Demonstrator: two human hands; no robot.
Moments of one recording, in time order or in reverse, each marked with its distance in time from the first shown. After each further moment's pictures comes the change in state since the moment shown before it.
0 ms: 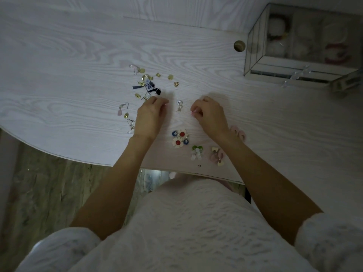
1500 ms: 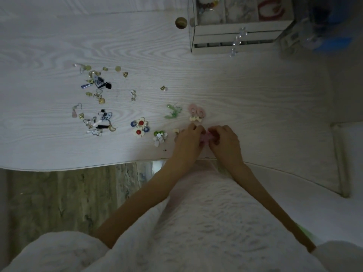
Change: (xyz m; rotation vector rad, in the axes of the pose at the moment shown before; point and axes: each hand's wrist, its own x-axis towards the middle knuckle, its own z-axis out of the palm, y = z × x) left_hand -0.093 0.163 0.103 -0.060 -0.548 0.055; right_hand -0.167 0.082 -0.043 0.057 0.122 0.459
